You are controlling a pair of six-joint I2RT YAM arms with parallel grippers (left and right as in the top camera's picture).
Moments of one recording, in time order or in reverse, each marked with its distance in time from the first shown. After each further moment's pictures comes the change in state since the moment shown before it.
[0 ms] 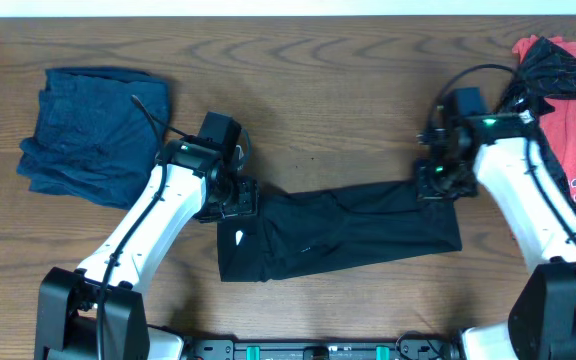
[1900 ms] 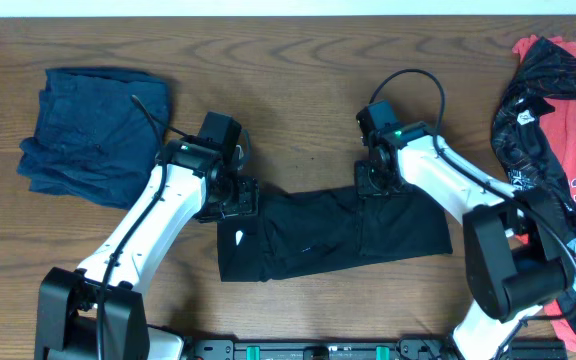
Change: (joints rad) left arm 0.000 0.000 0.000 0.002 0.000 0.000; right arm 0.239 0.266 -0.025 0.344 0.105 0.261
